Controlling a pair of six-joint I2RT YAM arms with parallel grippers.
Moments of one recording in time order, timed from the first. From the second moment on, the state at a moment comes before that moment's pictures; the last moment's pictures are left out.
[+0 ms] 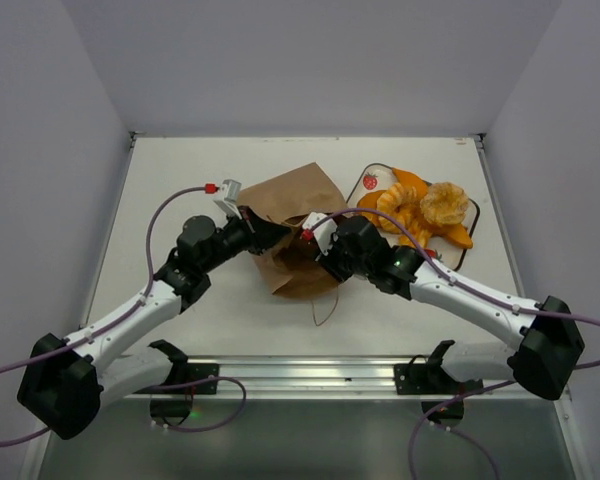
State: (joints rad) left arm -0.54 1.05 0.60 0.36 0.31 -0.74; right arm 0.86 1.25 0.92 -0.36 0.07 -0.25
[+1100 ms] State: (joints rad) left arm -0.56 0.95 0.56 0.36 0.28 -0.68; right arm 0.86 1.46 0.87 -0.10 0.09 -0.04
